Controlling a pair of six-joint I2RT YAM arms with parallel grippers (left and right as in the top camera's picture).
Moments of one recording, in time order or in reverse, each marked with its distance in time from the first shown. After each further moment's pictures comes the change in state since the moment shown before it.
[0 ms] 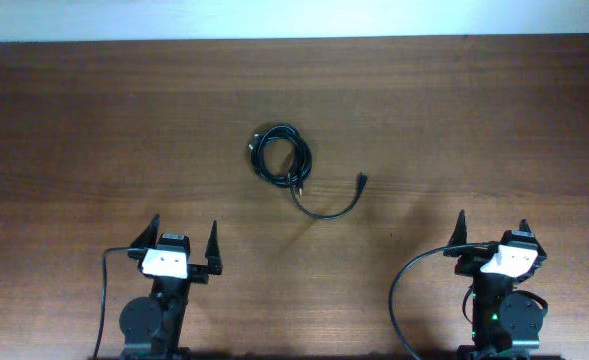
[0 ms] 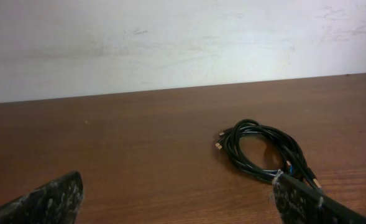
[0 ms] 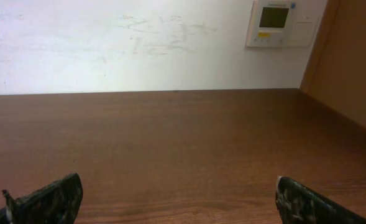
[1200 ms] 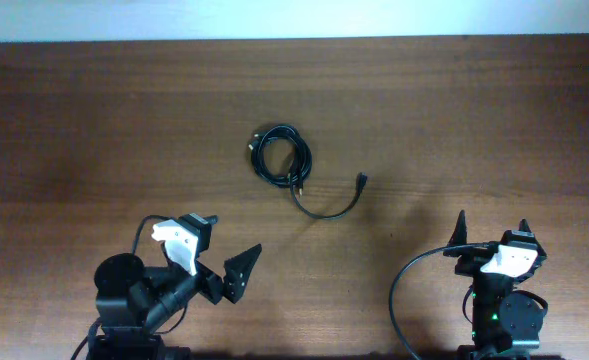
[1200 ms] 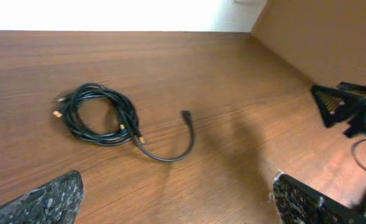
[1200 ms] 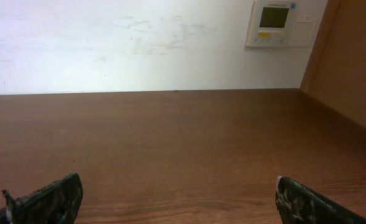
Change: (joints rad) left arm 0.000 0.407 0.476 -0.402 0.586 -0.132; right arm 0.000 0.000 0.000 0.000 0.000 0.000
